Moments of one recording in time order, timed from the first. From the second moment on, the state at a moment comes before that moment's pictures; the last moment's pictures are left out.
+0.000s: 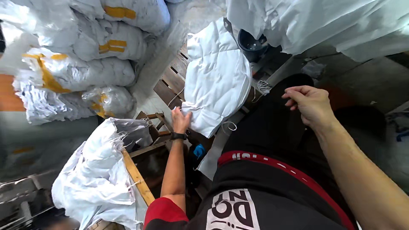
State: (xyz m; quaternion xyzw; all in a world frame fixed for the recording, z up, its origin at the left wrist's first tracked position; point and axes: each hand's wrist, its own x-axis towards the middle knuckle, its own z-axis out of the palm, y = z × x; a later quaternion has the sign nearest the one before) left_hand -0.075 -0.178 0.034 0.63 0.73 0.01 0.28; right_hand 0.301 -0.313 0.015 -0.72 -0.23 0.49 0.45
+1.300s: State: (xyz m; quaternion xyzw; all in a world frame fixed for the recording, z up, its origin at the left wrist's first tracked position) left_hand -0.012 -0.172 0.033 0.71 0.40 0.32 0.48; right_hand 0.207 -0.240 0.041 -0.58 -0.34 0.62 0.40
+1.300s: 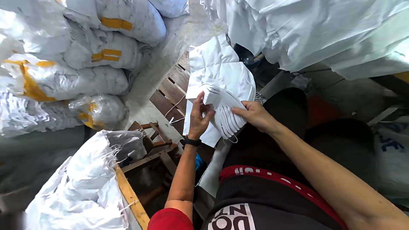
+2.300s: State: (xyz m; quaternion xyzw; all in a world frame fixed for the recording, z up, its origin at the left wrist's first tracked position) left_hand -0.034 -0.197 0.040 0.60 0.47 0.33 0.56; right_hand 0.181 -0.226 0.012 -0.63 -0.40 0.55 0.37
